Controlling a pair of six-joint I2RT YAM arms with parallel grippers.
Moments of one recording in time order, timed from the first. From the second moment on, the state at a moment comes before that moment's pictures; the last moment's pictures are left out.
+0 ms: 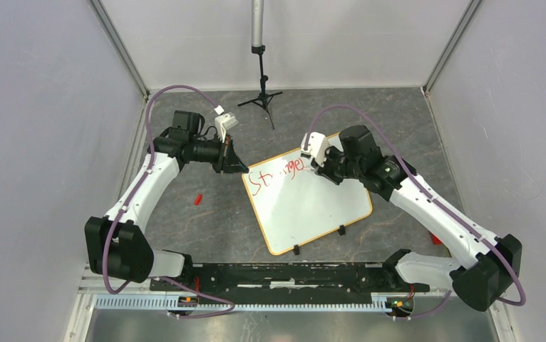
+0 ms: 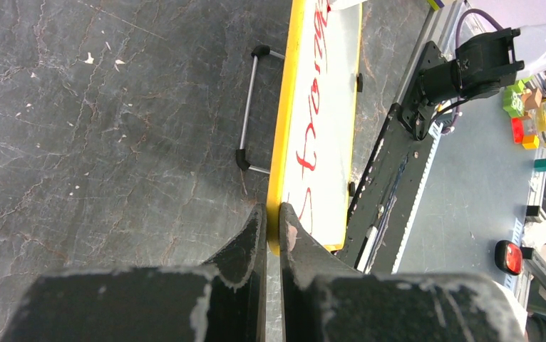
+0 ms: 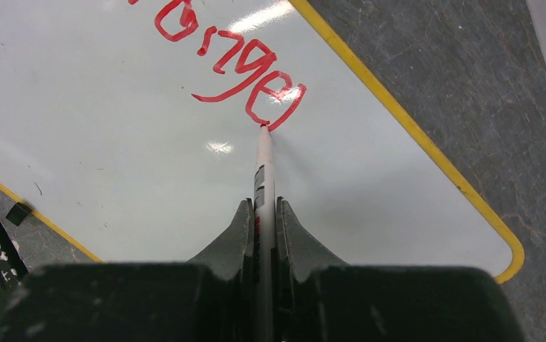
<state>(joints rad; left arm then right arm) -0.20 1.35 1.13 -0.69 0.94 0.21 0.62 1.18 1.08 -0.57 -0.24 -0.53</state>
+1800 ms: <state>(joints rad) -0.20 1.37 1.15 -0.72 0.94 0.21 0.51 1.17 1.19 -0.63 -0.40 -0.55</state>
